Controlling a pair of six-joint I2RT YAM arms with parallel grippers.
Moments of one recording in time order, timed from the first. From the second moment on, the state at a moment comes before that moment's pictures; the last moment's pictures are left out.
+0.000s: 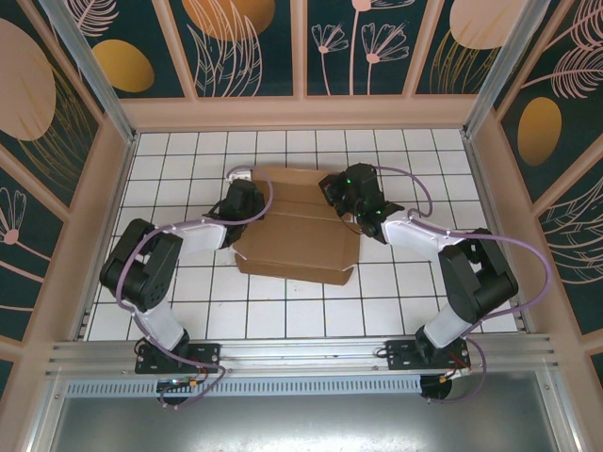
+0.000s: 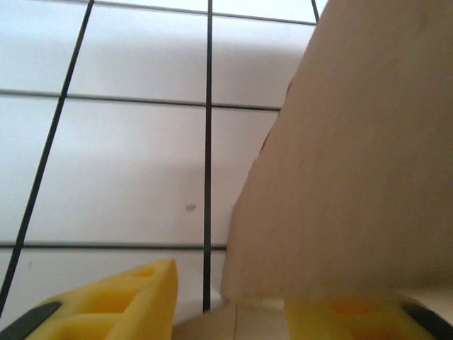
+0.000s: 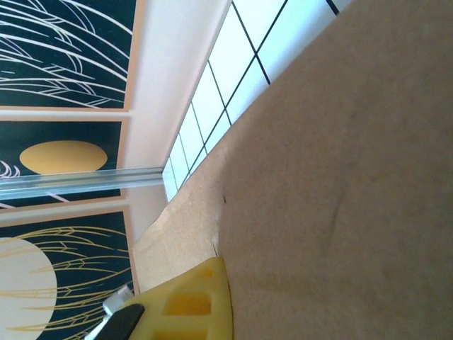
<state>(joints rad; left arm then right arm) -0.47 1.72 0.84 0.22 -0.26 -0.42 0.56 1.60 0.93 0.22 -0.09 1.36</state>
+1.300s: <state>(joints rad) -0.26 1.55 0.90 0.14 0.29 -0.55 0.52 1.64 0.94 0.28 -0.20 1.11</state>
